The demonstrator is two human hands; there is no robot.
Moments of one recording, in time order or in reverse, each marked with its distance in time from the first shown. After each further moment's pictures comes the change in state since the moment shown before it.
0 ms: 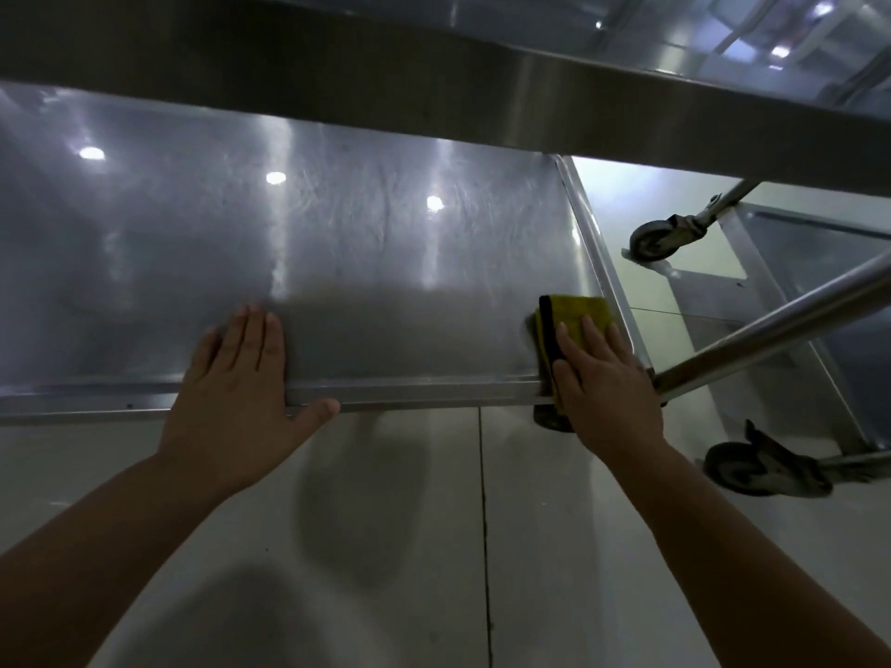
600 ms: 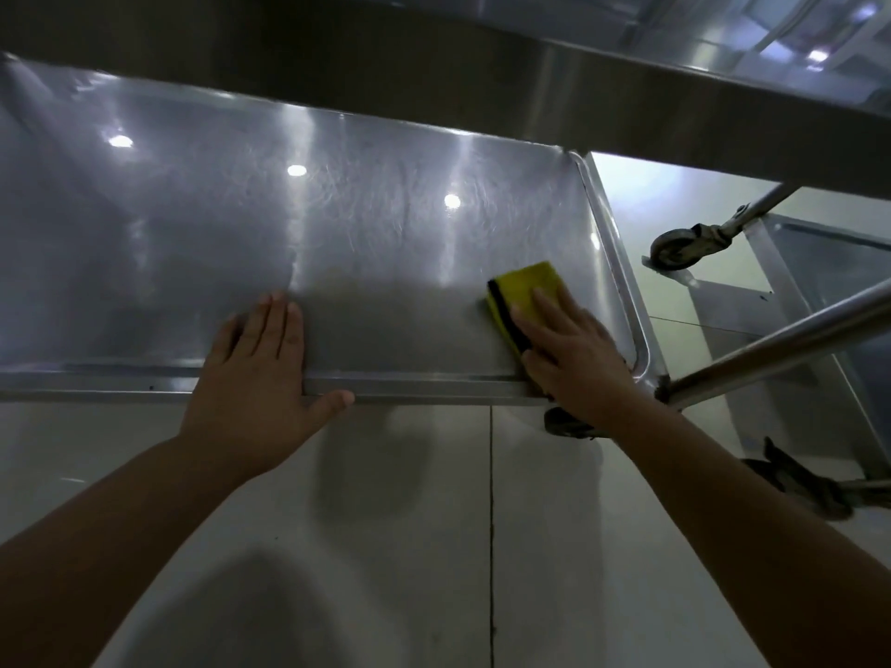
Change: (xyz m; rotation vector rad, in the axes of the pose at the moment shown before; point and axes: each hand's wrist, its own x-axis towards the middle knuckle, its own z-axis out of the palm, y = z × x) left_hand 0.004 0.000 -0.006 -0.046 -0.040 -0.020; right_hand 0.049 -0.018 -0.005 -0.019 -0.163 -0.391
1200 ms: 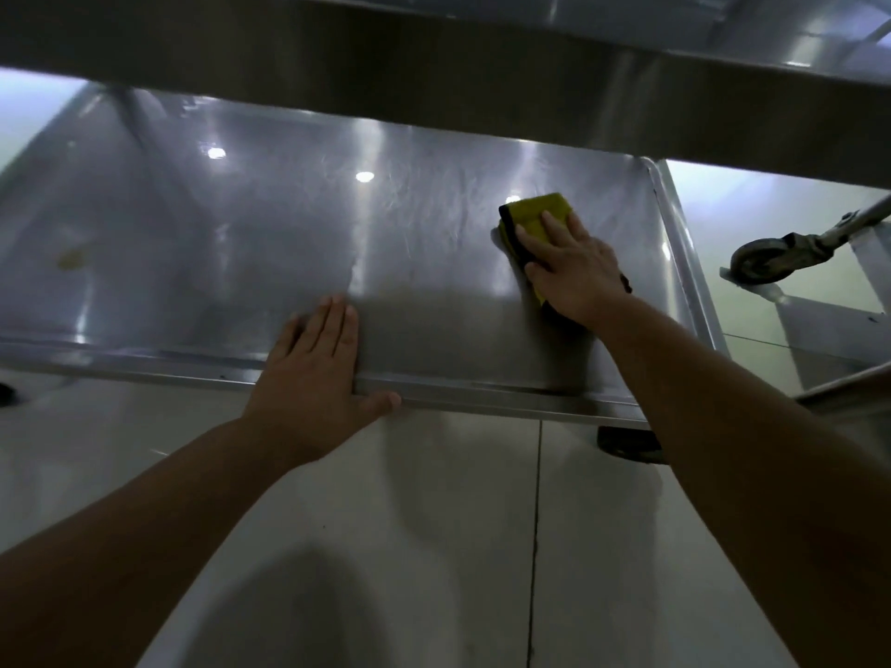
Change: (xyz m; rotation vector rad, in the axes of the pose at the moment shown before) left_hand -0.001 -0.002 -0.002 -0.034 -0.005 -0.002; right_hand 0.123 -0.021 -0.023 -0.071 0.033 0.008
